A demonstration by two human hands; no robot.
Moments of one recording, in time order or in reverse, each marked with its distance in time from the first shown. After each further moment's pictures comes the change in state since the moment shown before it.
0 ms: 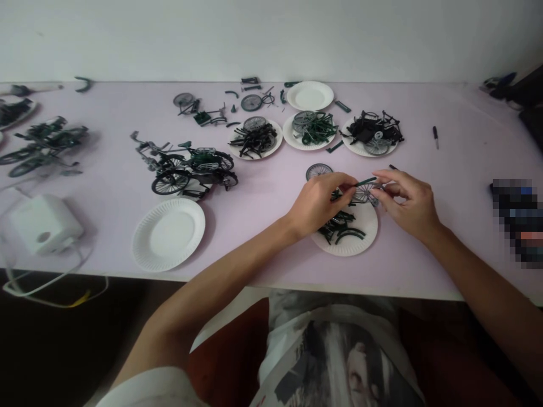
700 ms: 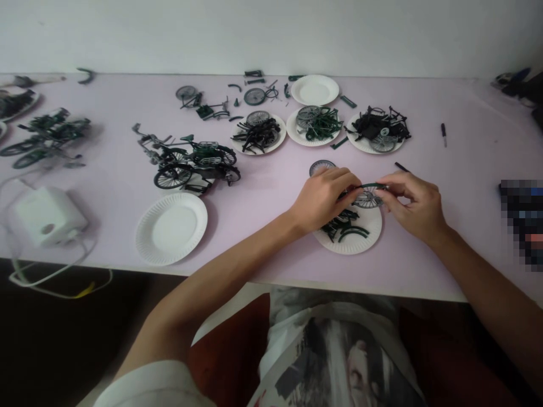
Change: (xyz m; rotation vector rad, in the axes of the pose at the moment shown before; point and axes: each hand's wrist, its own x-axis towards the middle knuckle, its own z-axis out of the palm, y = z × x) left_hand 0.001 -0.009 -0.002 0.257 -0.106 0.142; right_hand 0.000 -0.009 0.002 0.051 -0.020 -0.049
